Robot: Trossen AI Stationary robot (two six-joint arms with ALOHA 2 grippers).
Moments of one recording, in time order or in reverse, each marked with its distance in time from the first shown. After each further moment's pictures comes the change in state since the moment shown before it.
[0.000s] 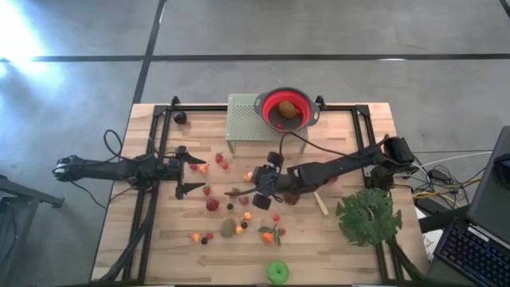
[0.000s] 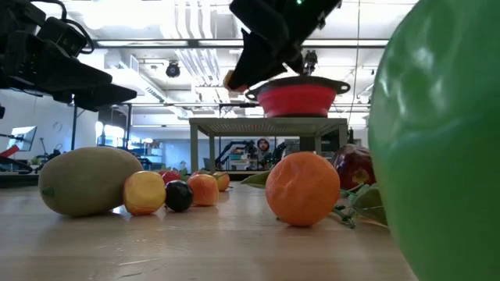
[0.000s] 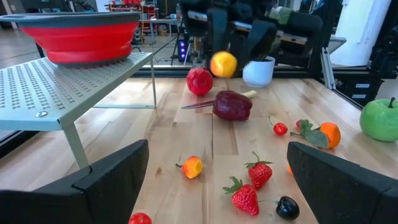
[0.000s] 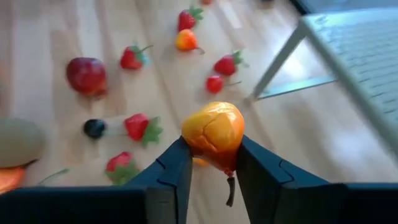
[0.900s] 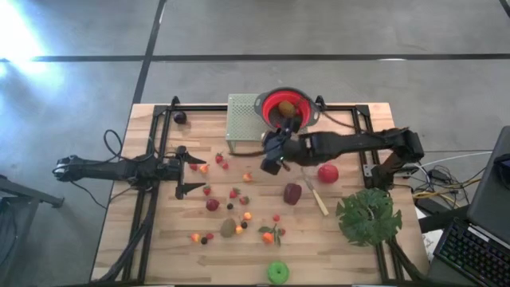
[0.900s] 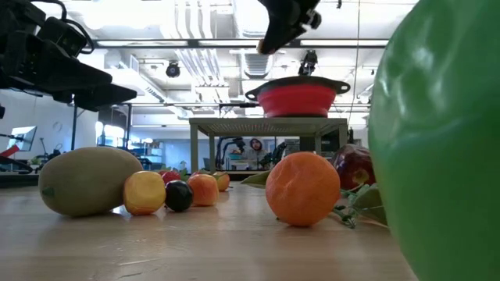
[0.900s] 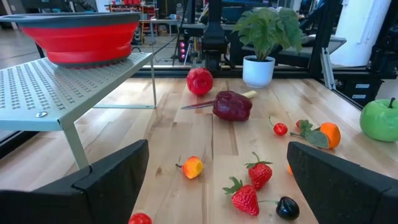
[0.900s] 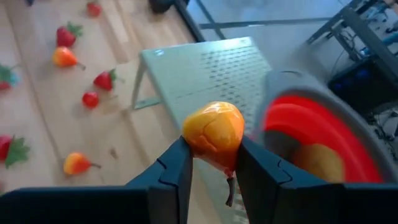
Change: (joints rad) left arm 0.000 0.000 0.000 0.000 0.000 0.000; right arm -0.156 -0.140 0.222 -0.403 0.157 -0.116
